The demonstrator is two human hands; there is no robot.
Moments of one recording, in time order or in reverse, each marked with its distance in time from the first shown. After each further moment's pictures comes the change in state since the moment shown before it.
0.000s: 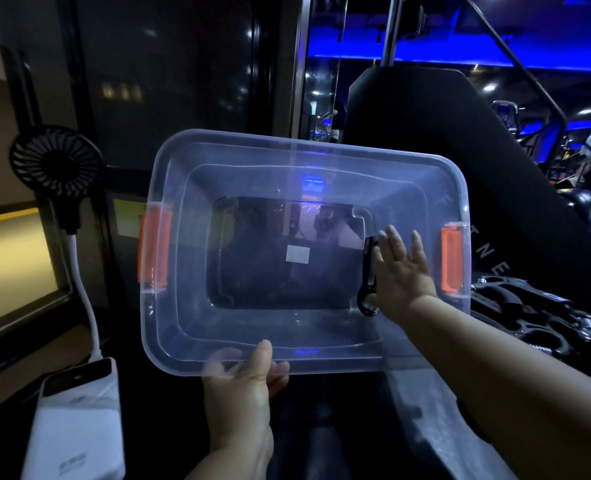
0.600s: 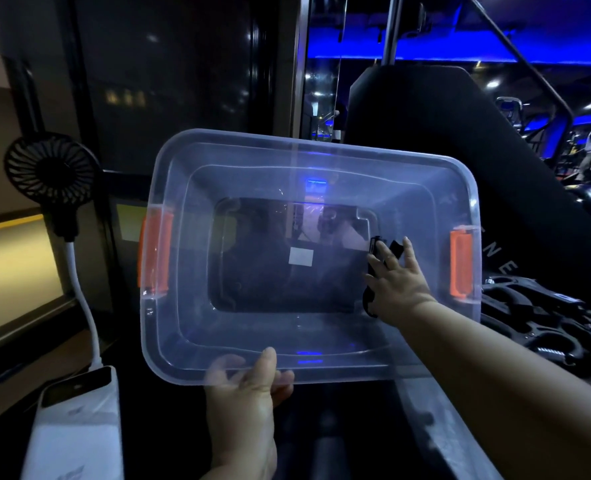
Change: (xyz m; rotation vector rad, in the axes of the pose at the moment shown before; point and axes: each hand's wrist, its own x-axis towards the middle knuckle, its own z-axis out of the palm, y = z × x) left_hand 0.000 -0.001 0.000 0.023 -0.024 0.025; right_hand 0.015 -0.006 0.017 -0.101 -0.076 -0.173
